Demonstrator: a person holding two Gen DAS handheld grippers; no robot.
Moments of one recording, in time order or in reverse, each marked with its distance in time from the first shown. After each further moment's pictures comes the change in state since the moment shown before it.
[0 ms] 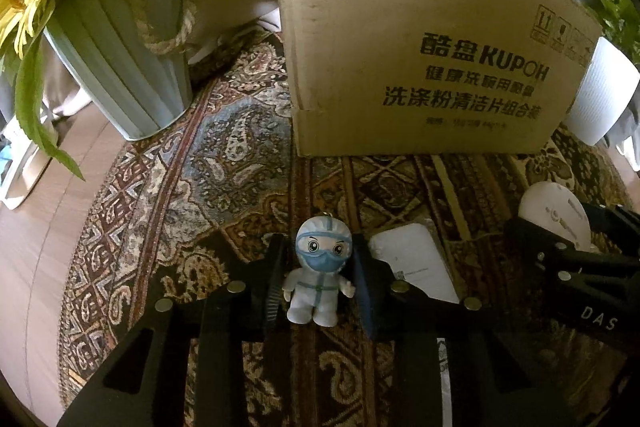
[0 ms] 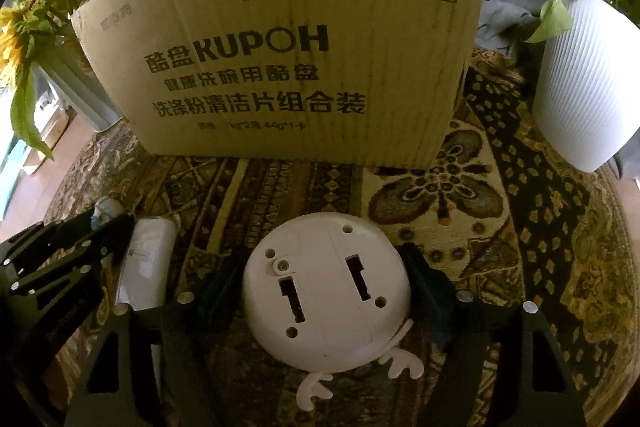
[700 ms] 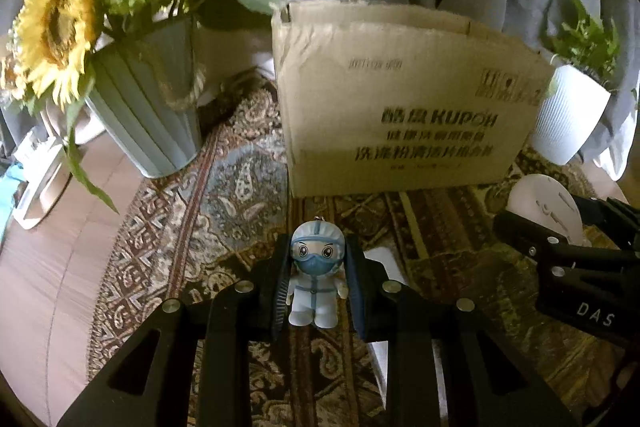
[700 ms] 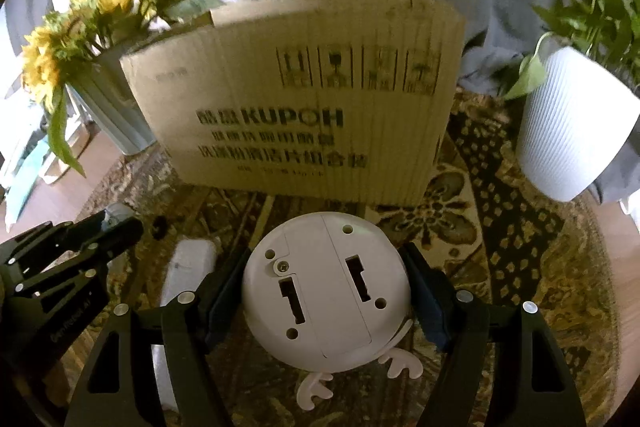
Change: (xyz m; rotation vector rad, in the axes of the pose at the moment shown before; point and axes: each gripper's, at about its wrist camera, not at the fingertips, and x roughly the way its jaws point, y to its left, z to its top) left arm -0.051 -0.008 0.005 0.021 -0.104 -0.016; right arm -0.058 0.002 0.008 -0.023 -0.111 0.016
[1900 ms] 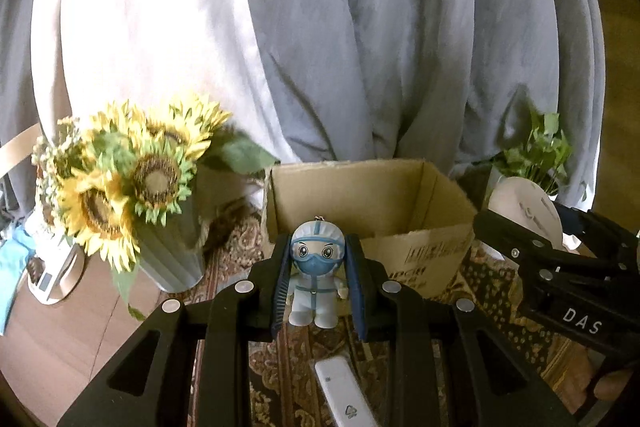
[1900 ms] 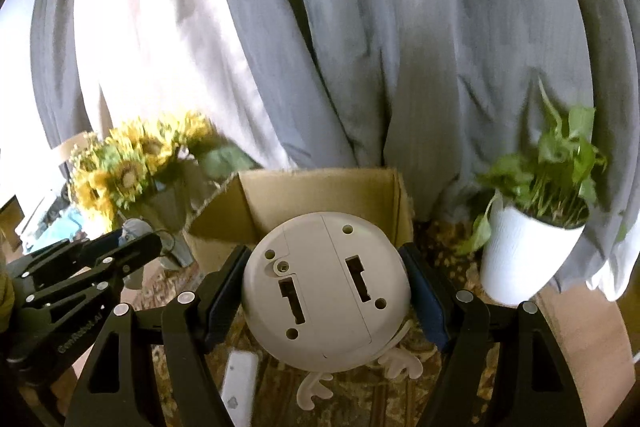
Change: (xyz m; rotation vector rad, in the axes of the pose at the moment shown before) left arm -0.096 -0.005 0.082 0.014 -0.280 -0.069; right arm -0.110 0.007 0.066 0.014 -0.342 0.014
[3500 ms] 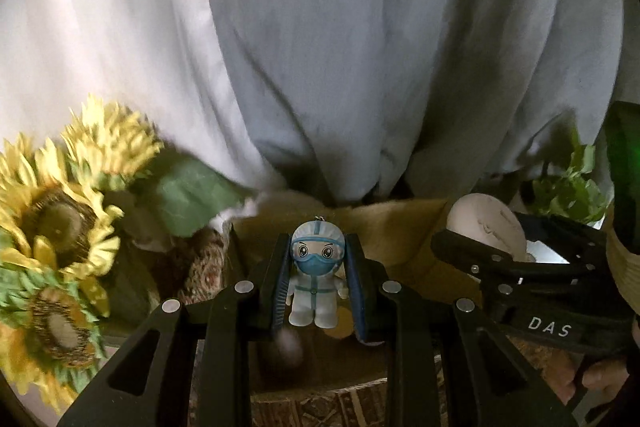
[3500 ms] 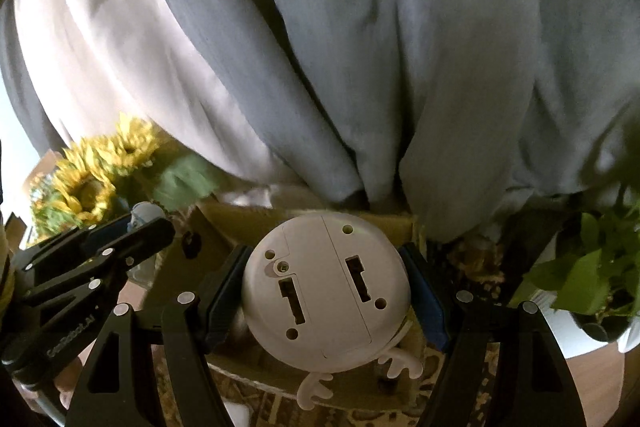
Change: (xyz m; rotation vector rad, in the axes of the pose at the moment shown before) left arm 0.139 0.008 0.091 -0.015 0.223 -0.106; right arm 0.136 -0.033 0.085 0.033 0.278 0.058
